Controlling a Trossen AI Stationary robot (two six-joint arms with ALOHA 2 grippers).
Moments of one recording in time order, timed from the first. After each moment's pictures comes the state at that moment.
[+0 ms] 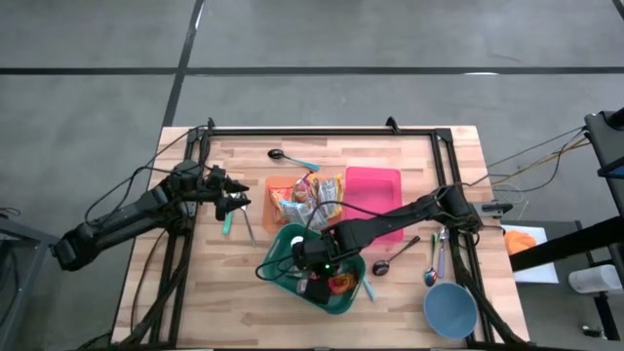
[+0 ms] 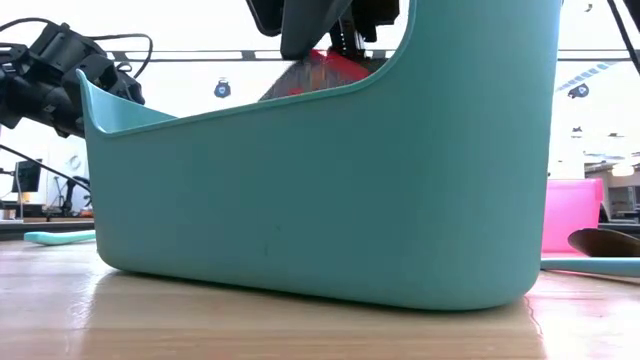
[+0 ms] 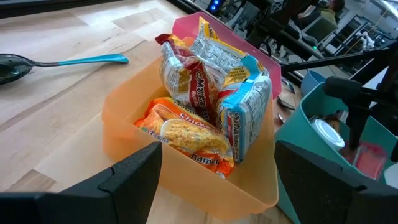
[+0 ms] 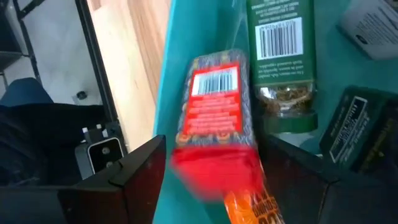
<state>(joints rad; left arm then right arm) 0.64 0.36 0.11 -0.14 0.53 -0.30 0.29 2.12 1.83 -0.84 -0.29 0.69</state>
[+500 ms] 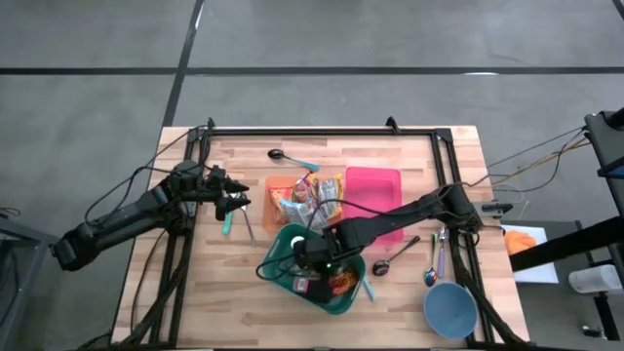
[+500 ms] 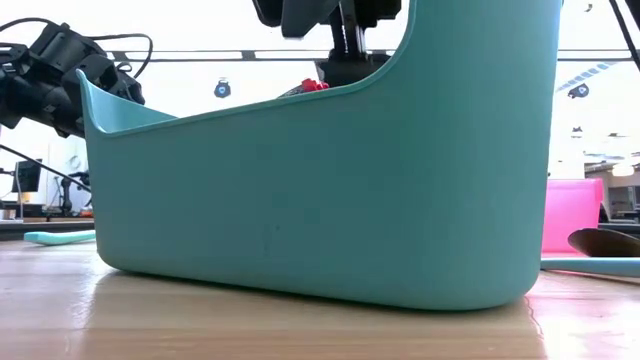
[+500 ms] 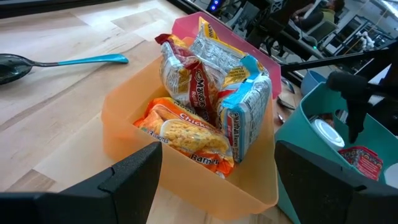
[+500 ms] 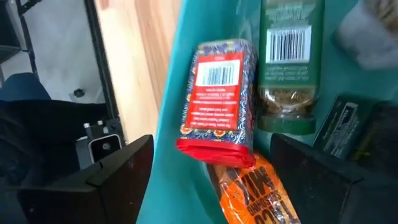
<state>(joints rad) 0.64 0.36 0.11 -0.13 0.53 -0.30 0.29 2.10 1.83 -0.84 -0.28 0.64</state>
